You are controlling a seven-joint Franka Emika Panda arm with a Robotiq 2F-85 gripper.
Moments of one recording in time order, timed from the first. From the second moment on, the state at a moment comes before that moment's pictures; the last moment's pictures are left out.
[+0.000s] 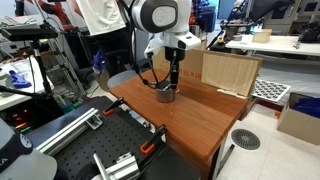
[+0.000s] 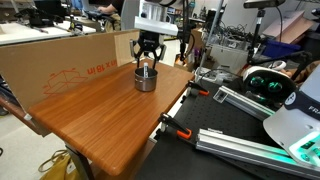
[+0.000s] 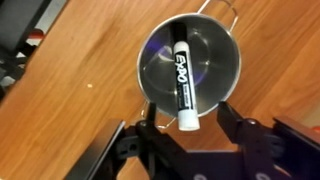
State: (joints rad) arm 0.01 0.34 -0.07 -2.27 0.21 2.60 0.61
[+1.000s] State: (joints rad) arm 0.02 0.33 -0.07 -2.25 0.21 2.57 0.59
